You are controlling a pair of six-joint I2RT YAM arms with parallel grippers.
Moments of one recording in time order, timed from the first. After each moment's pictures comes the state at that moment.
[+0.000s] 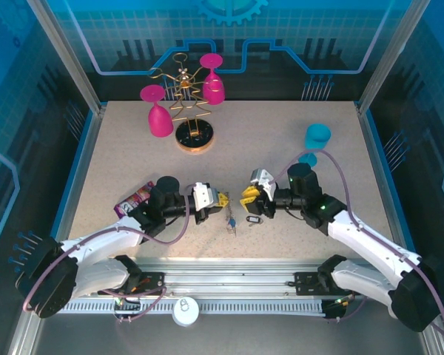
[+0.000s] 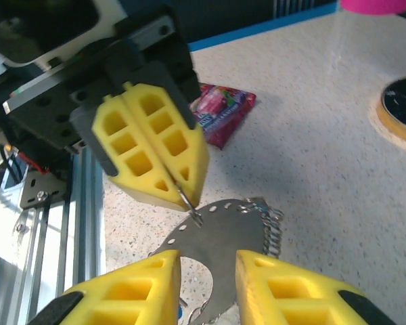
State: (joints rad) left arm -0.64 1.11 0.47 0.37 0.59 0.33; right arm 0.58 1.01 0.64 -0.11 -0.66 -0.22
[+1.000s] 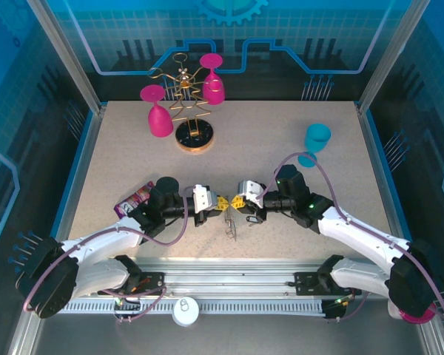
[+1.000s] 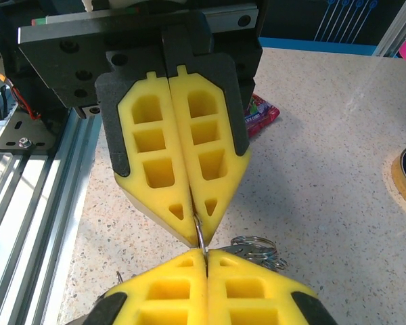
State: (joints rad) left arm -0.63 1.11 0.46 0.37 0.66 0.33; right arm 0.67 1.11 0.67 -0.07 -0.63 -0.48
